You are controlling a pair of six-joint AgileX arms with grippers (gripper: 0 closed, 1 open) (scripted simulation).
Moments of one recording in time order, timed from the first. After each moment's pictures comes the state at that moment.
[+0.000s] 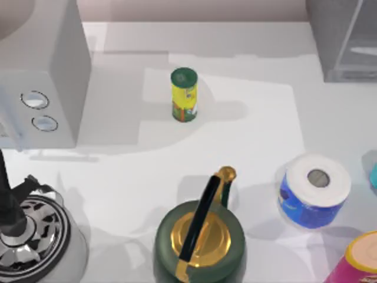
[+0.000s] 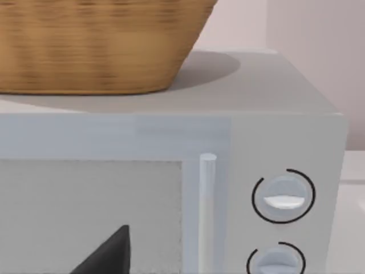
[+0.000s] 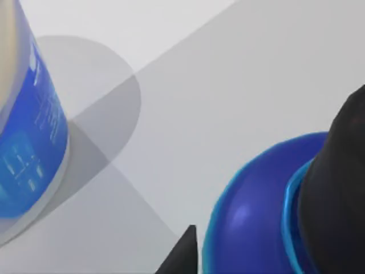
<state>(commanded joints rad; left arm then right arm) 0.00 0.00 0.00 0.00 0.00 0.00 -0.36 1.67 0.58 0.08 -0.84 -0.87</state>
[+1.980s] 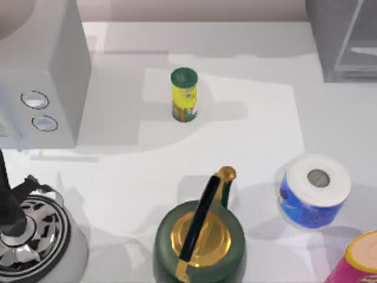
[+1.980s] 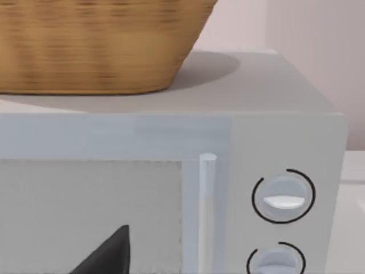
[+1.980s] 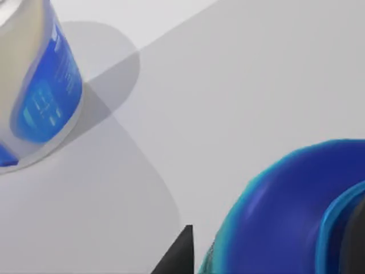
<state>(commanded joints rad) 0.00 0.00 0.00 0.00 0.00 0.00 -0.58 1.73 0.91 -0.63 -0.96 -1.35</state>
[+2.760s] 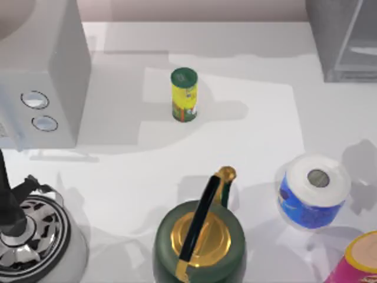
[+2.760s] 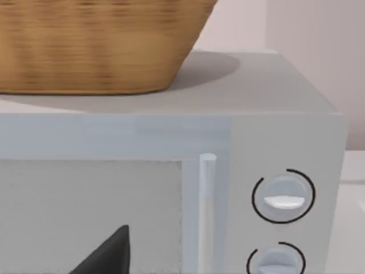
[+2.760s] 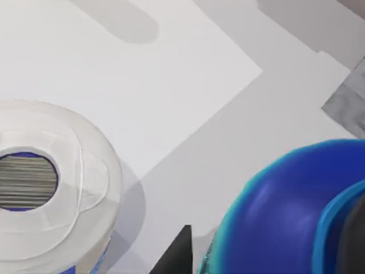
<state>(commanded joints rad) 0.00 0.00 0.00 0.00 0.00 0.00 -0.20 0.94 0.52 -0.23 -0.60 -0.73</state>
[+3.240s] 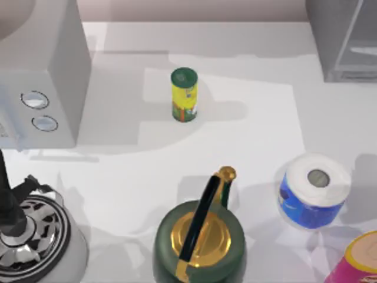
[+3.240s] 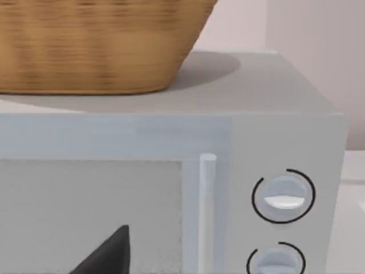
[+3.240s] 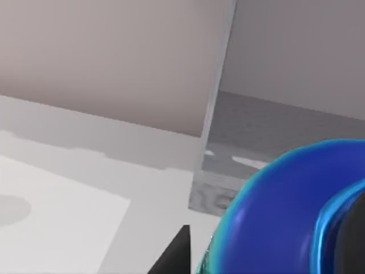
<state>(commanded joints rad) 0.00 0.00 0.00 0.00 0.00 0.00 -0.02 0.17 0.14 -0.02 -0.16 -0.17</state>
